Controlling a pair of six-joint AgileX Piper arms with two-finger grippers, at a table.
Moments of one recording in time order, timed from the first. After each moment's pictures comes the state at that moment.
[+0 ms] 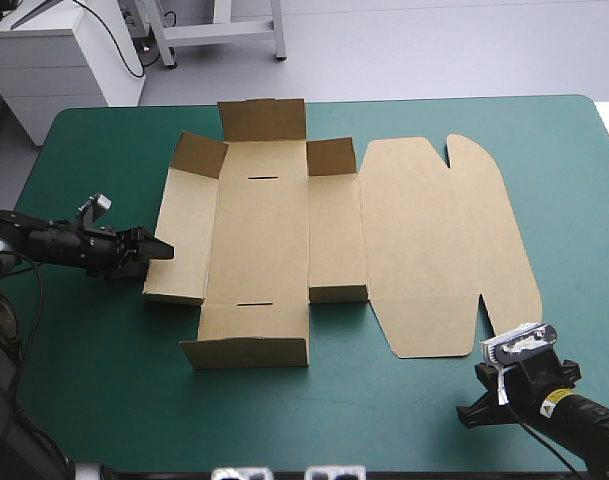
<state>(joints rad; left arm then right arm) 0.40 1.87 -1.17 -0.94 1.19 0.82 0.26 0.53 -0.40 0.18 0.74 -0.19</state>
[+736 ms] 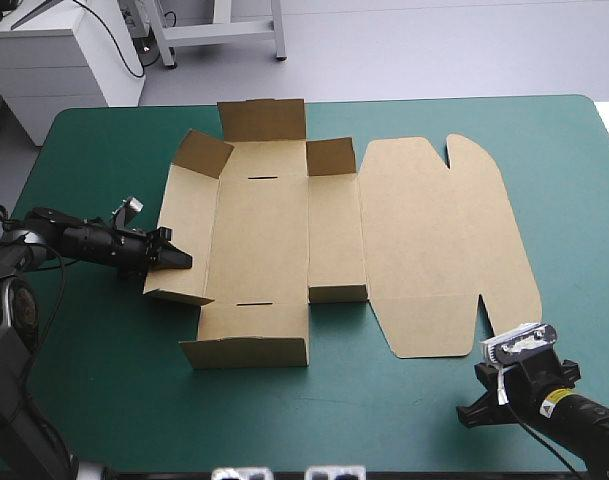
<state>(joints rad) 0.29 1.94 -1.18 -0.98 1.18 0.77 0.26 0.53 -0.40 0.19 0.74 -0.19</state>
